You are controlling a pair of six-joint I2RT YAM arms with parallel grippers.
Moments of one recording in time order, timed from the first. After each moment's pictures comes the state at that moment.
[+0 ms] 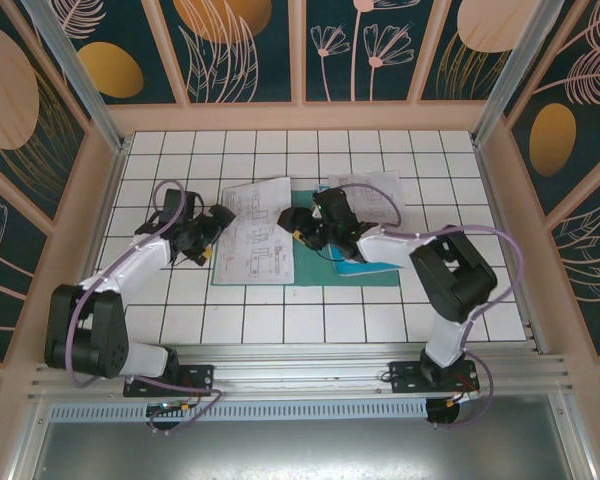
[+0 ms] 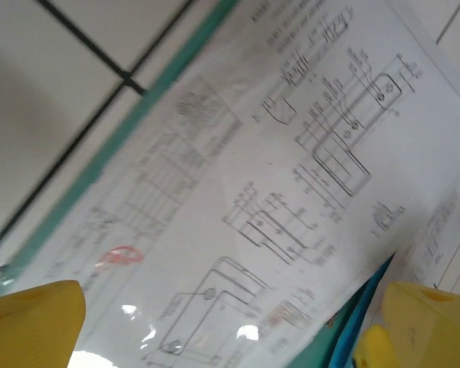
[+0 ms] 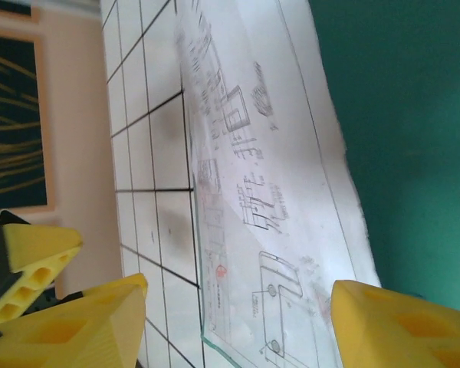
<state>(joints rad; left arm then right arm) -0.20 1.44 0.86 -0.37 0.27 -1.08 0.67 1.75 0.97 0.18 -0.30 1.11</state>
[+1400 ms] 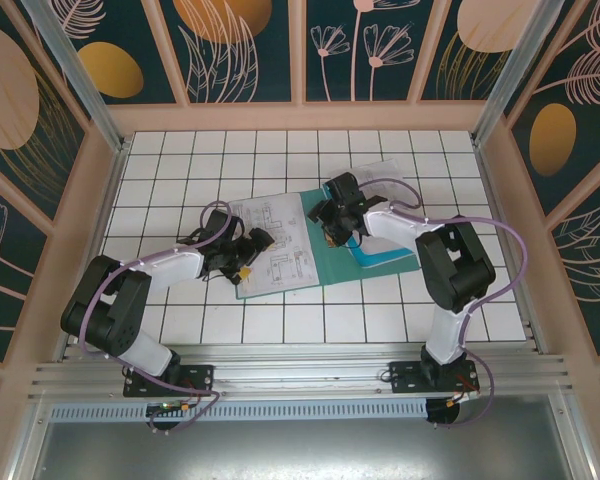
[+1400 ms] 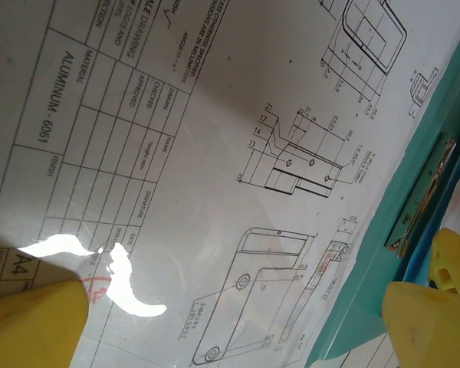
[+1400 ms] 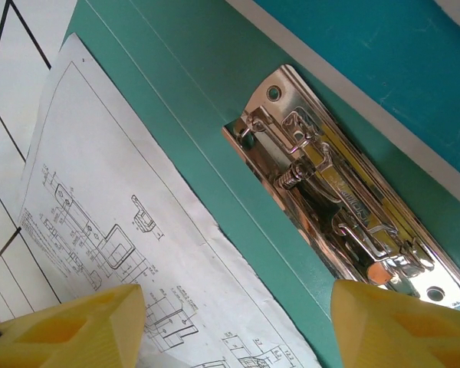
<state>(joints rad) -0.44 1.56 0.72 -0.13 0.32 -1.20 0.56 1.85 1.20 -0.33 -0.15 1.20</state>
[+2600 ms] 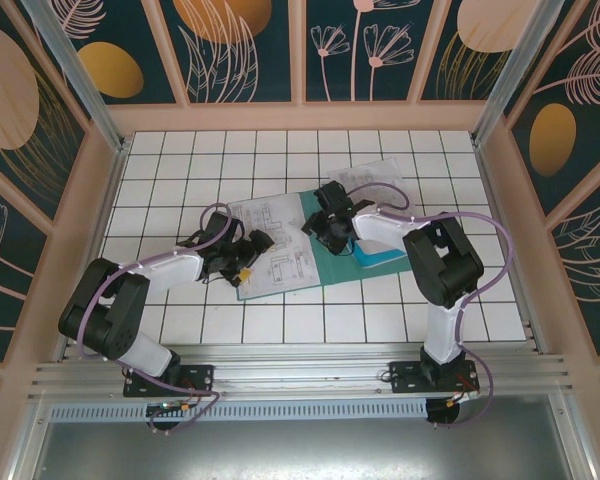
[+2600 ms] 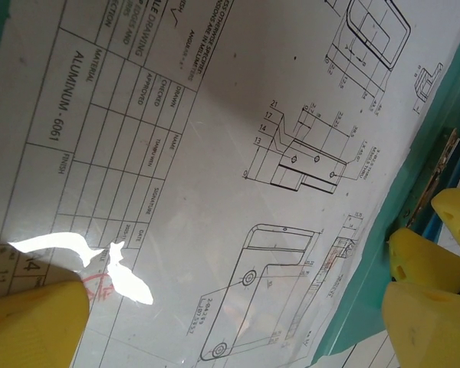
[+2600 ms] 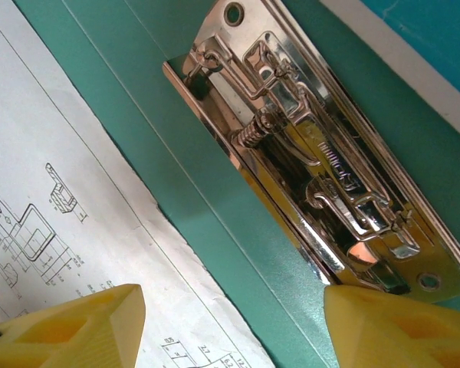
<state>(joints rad) -0.45 1.54 0.70 -0.13 0.30 -1.21 0.61 1.92 1.21 -0.39 -0.11 1.13</state>
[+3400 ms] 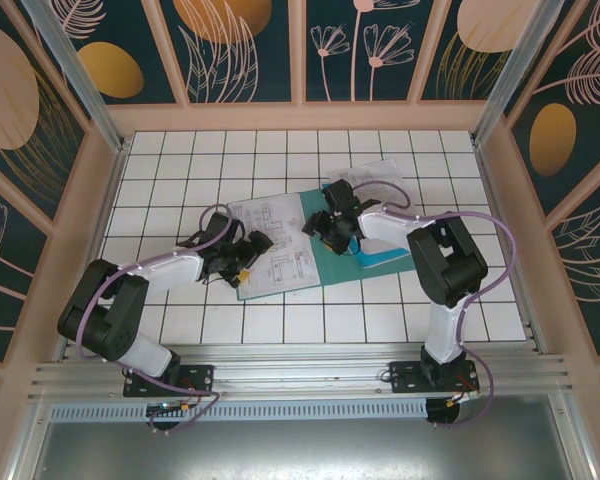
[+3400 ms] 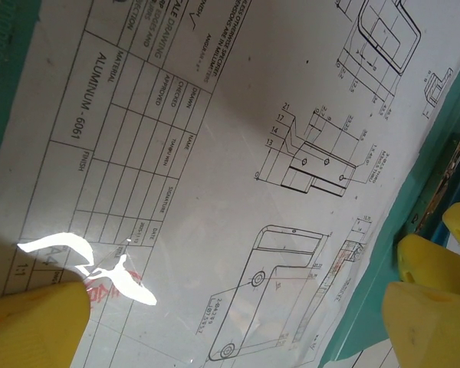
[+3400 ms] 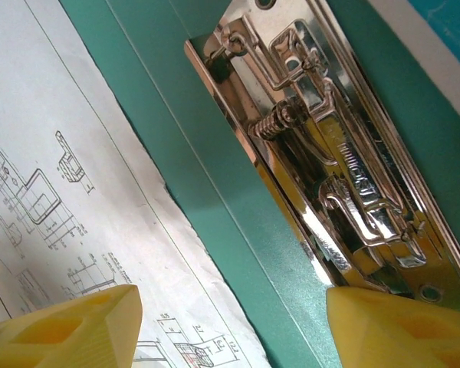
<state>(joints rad) -0.45 1.53 0.70 -0.15 0.28 -1.22 0.57 1.91 1.19 -0.38 -0.22 1.01</state>
